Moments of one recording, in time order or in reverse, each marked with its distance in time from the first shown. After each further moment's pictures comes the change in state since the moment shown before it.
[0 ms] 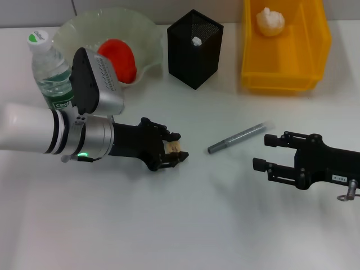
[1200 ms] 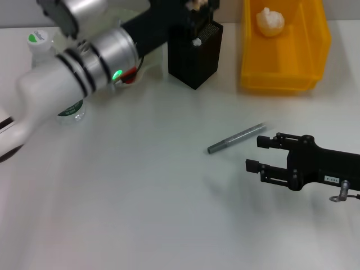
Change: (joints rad) left arm 0.011 0.000 0.465 0.050 -1.403 -0.192 0.471; right arm 0.027 0.000 0.002 0.055 0.002 0.007 -0.024
